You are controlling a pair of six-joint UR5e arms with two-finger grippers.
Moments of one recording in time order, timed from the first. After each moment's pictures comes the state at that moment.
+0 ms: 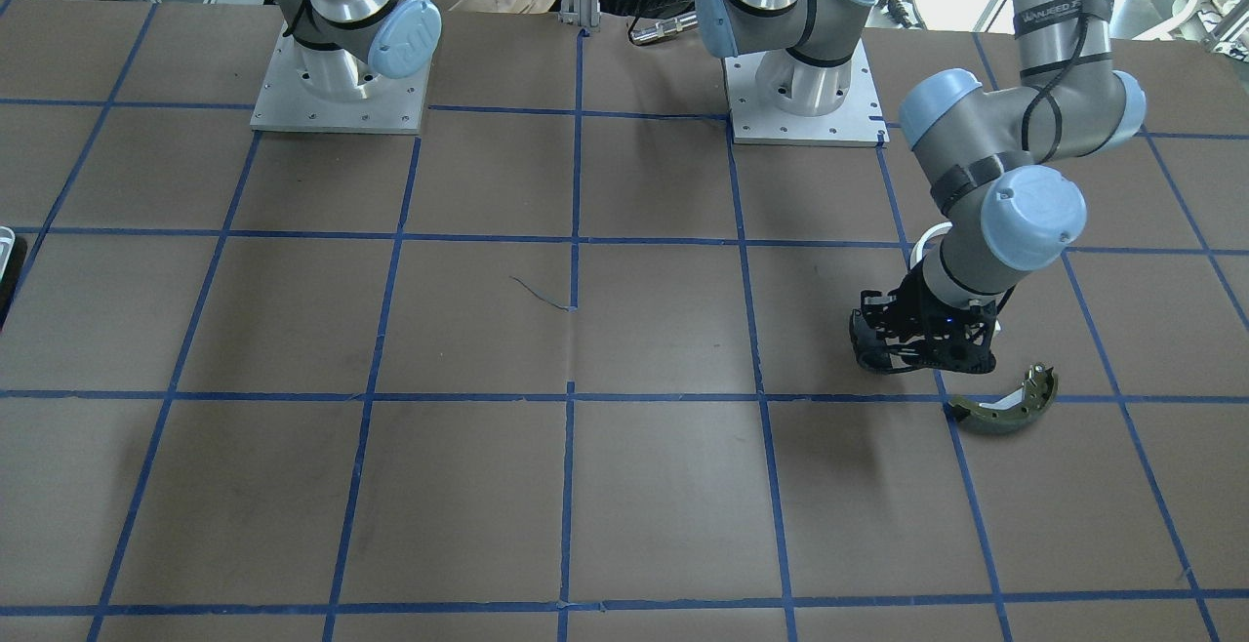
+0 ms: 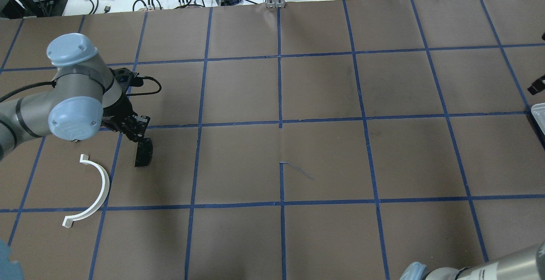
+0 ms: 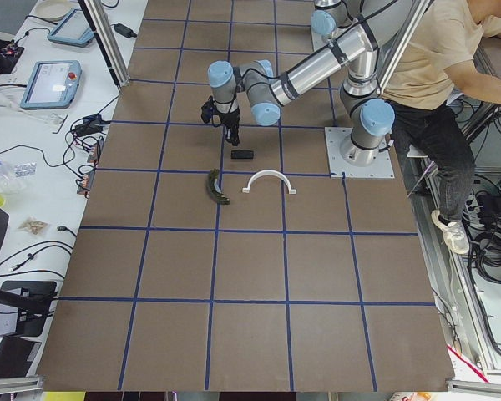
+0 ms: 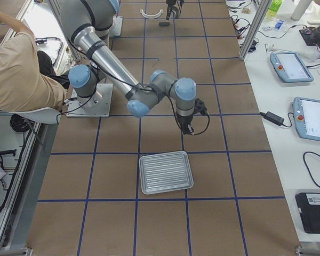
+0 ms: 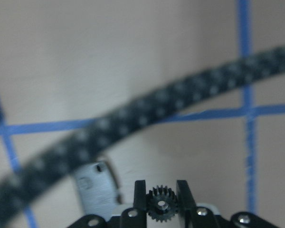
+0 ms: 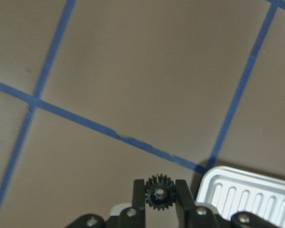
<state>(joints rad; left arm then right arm) -1.27 -1.81 -1.99 -1.04 1.66 0.45 0.94 -1.32 1.74 -2.09 -1.53 -1.01</state>
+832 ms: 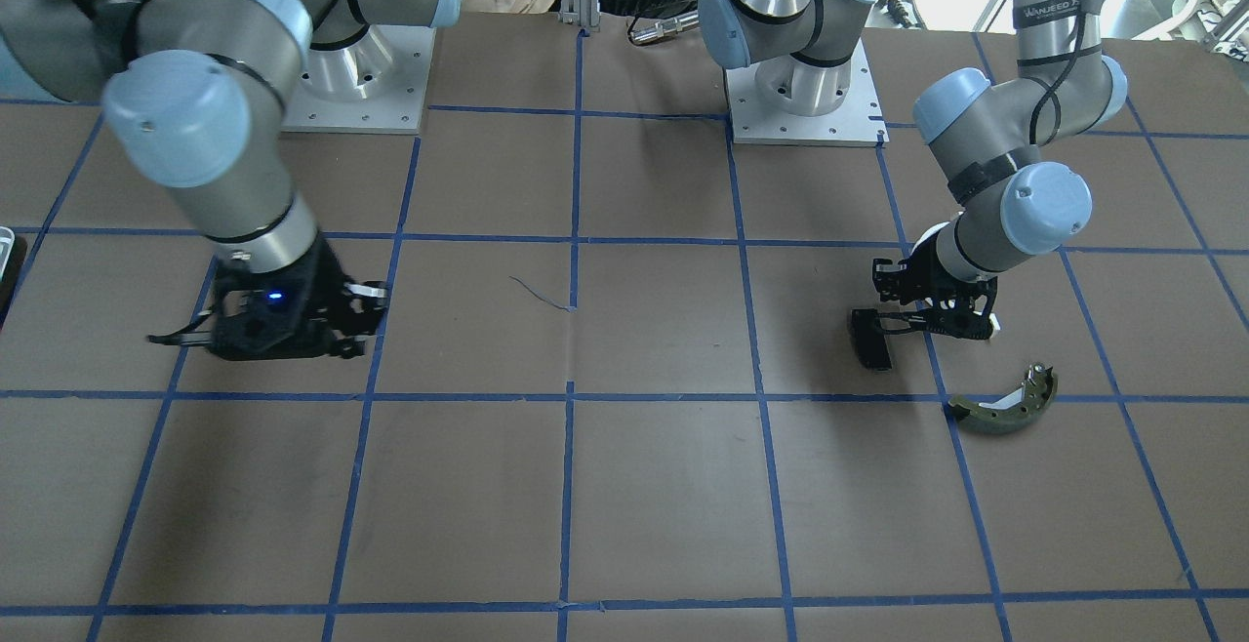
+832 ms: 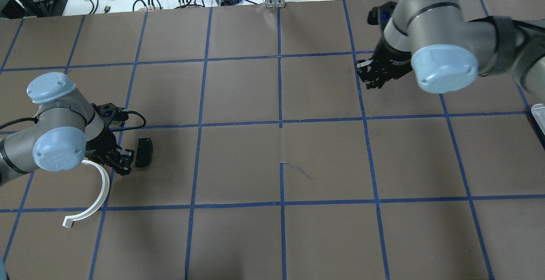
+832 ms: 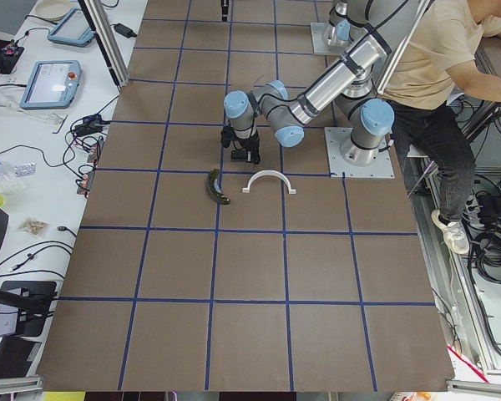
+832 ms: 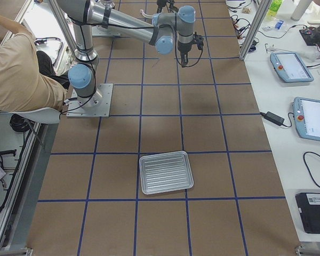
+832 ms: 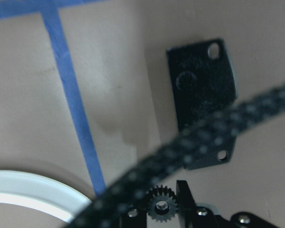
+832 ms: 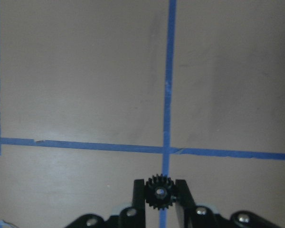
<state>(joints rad) -1.16 -1.78 -2.14 -1.01 1.66 0.55 1.64 -1.36 1.77 -2.04 -1.53 0.05</state>
